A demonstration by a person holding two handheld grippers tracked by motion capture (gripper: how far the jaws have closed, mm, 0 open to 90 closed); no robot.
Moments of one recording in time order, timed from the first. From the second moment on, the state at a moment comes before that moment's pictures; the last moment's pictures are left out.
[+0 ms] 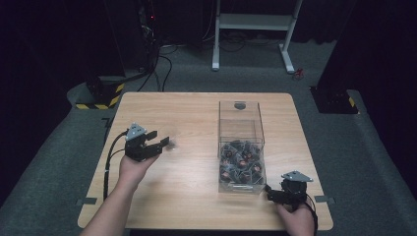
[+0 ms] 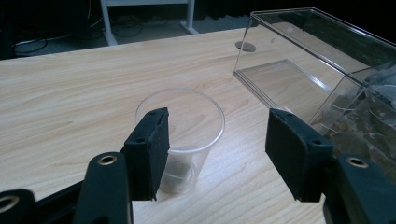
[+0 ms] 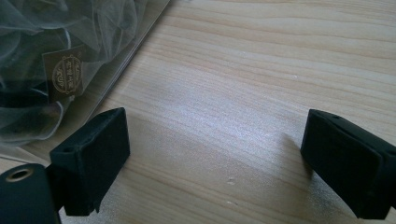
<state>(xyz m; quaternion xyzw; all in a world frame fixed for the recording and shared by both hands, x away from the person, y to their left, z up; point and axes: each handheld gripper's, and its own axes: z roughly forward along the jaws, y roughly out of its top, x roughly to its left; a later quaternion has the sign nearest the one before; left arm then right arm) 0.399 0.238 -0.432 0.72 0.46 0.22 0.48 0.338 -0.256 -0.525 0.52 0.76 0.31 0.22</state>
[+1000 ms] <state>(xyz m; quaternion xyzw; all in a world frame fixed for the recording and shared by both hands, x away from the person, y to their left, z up) 0.346 0.265 -0.490 0.74 0.47 0.19 0.43 0.338 -0.256 -0.525 0.52 0.77 0.31 0.22</state>
